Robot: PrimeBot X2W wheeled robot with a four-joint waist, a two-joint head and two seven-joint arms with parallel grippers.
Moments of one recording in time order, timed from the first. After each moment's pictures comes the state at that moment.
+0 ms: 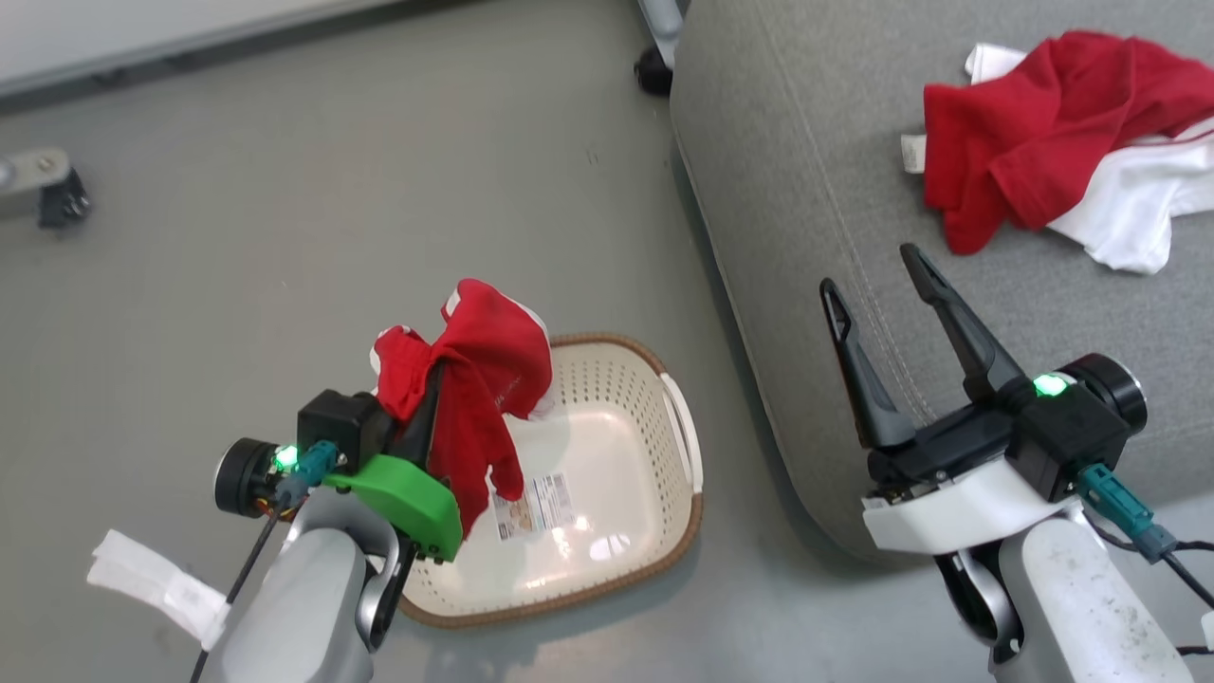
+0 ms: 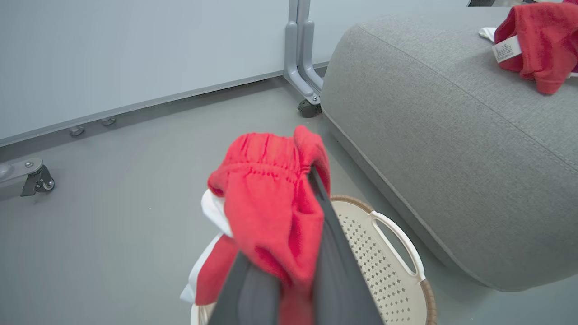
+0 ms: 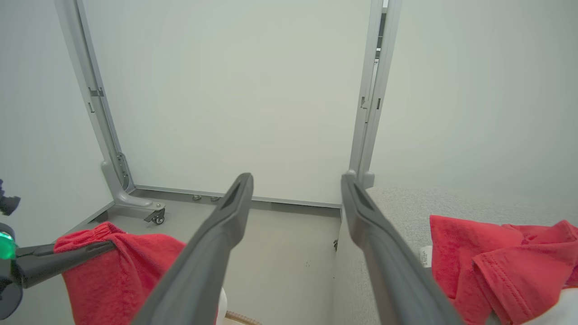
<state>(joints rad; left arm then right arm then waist) -0.44 0.14 -0.40 0.64 -0.33 -0.10 -0.26 -0.20 -0.19 0.24 -0.06 0.15 0.13 -0.26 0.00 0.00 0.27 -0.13</state>
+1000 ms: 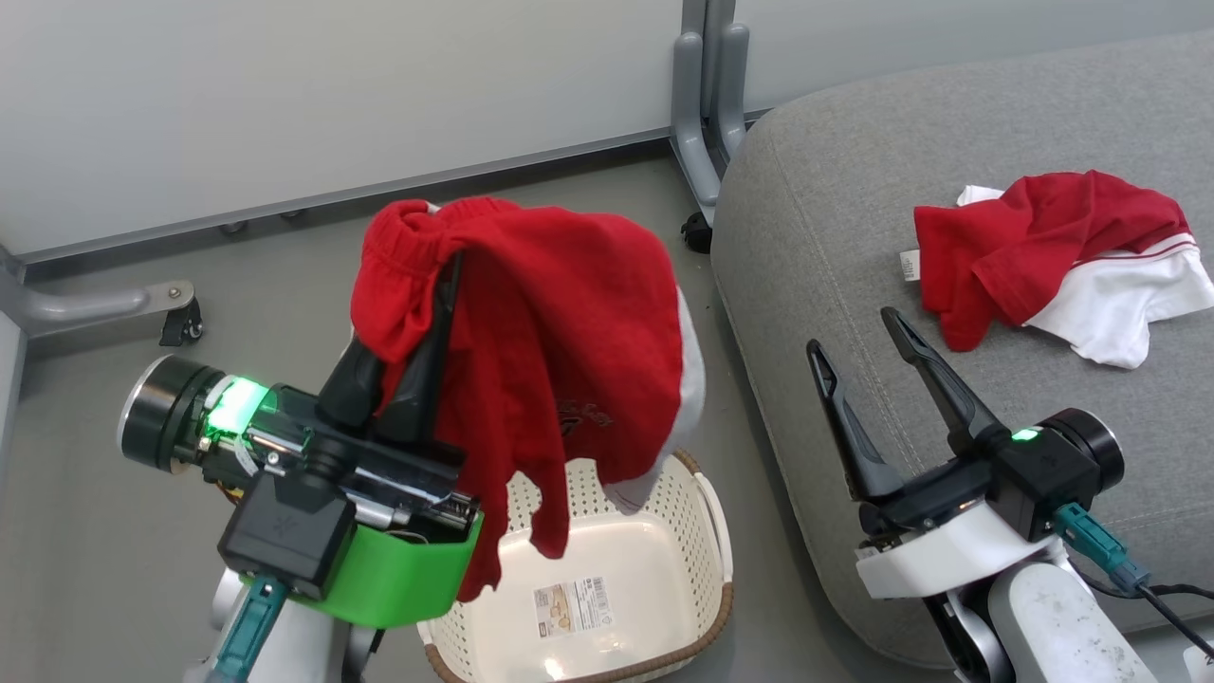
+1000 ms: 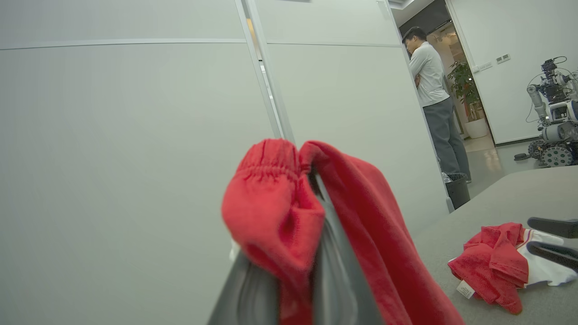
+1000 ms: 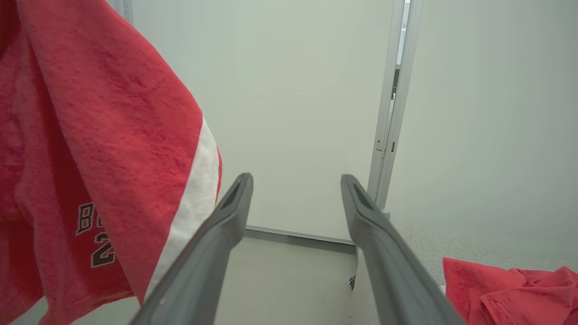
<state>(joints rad) -0.23 0.13 -0.27 -0.24 0.00 -0.12 -0.26 -0.13 -0.19 0.26 -0.03 0.16 0.13 -0.26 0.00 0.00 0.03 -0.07</state>
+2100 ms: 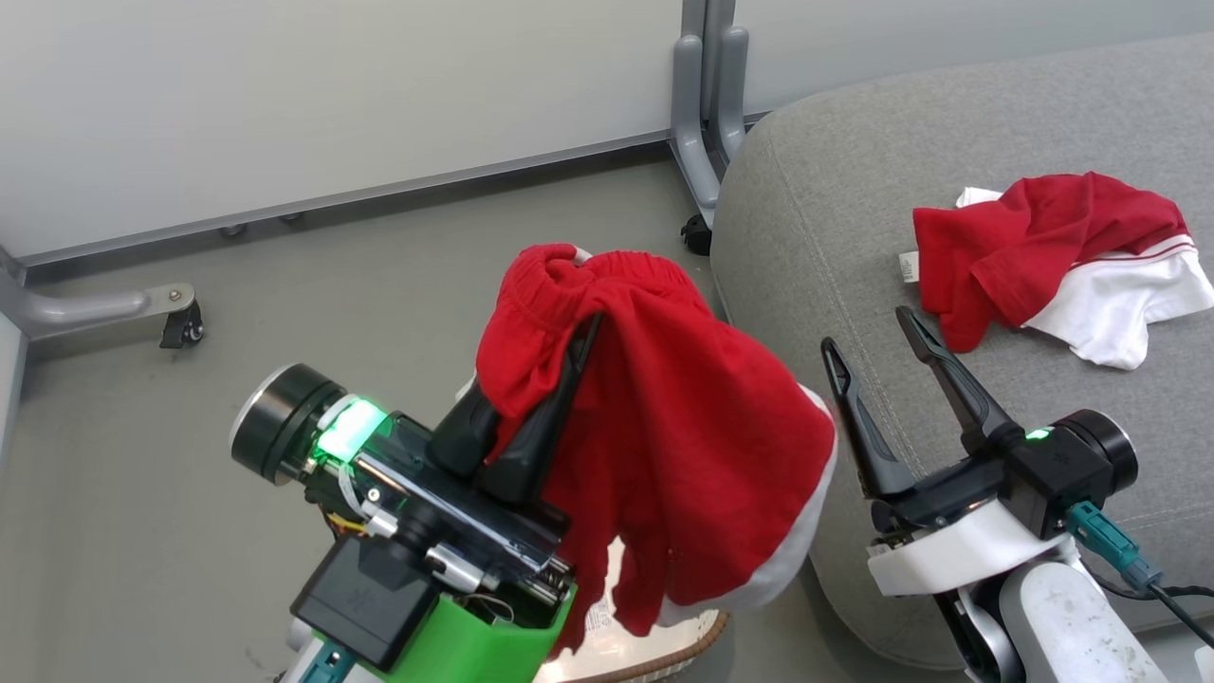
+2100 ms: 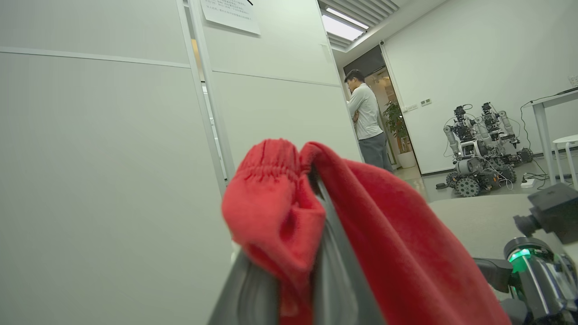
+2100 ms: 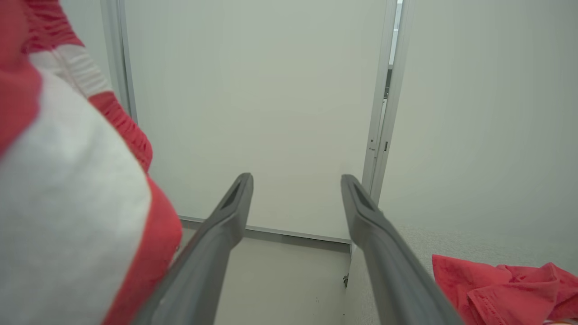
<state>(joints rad) -0.22 0.14 -0.46 -0.34 -0.08 -0.13 -0.26 -0.12 -0.20 0.25 -0.03 0.16 0.13 -0.26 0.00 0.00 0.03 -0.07</state>
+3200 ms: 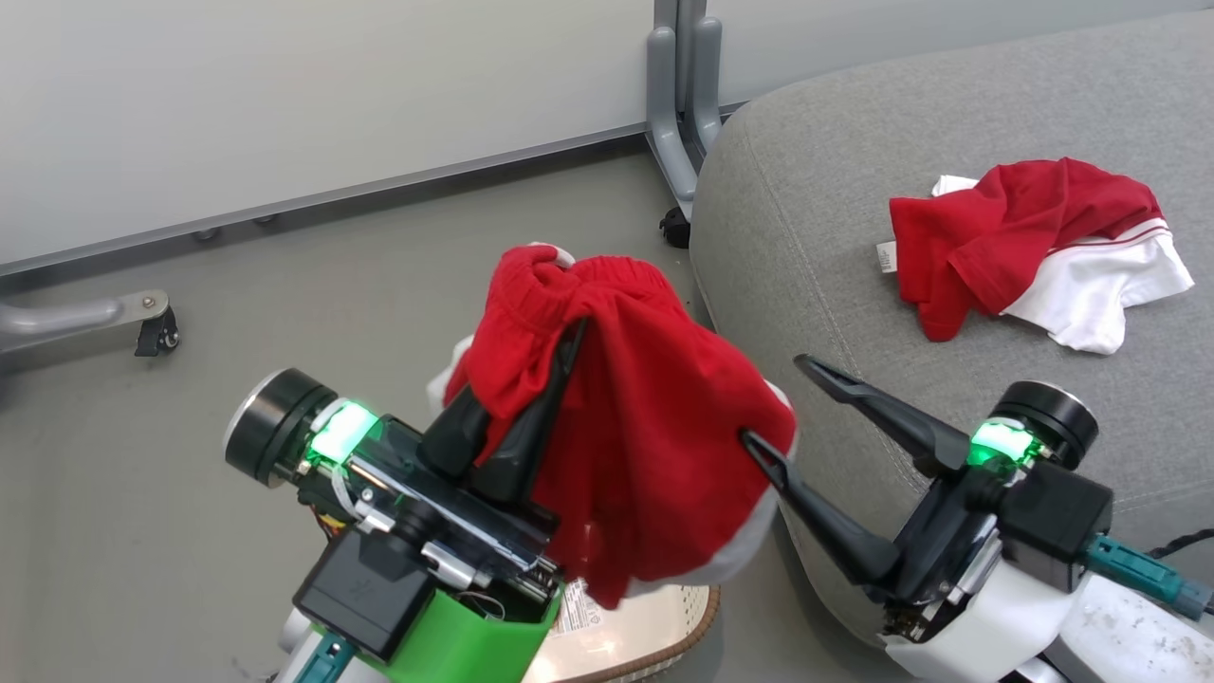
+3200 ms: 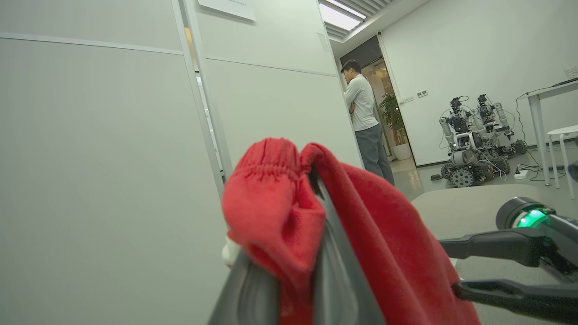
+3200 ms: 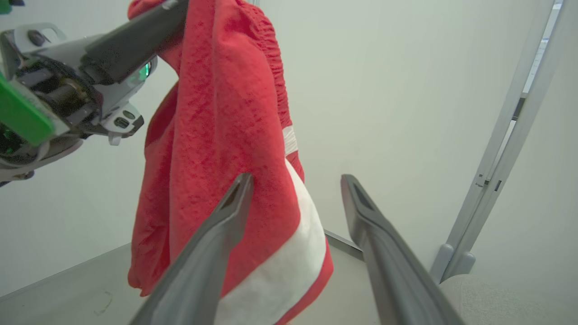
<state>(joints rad) -0.22 0.16 -0.44 -0.32 -0.08 -0.13 -0.26 -0.25 -0.60 0.64 -0.27 0.43 0.13 -0.26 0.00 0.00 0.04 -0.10</state>
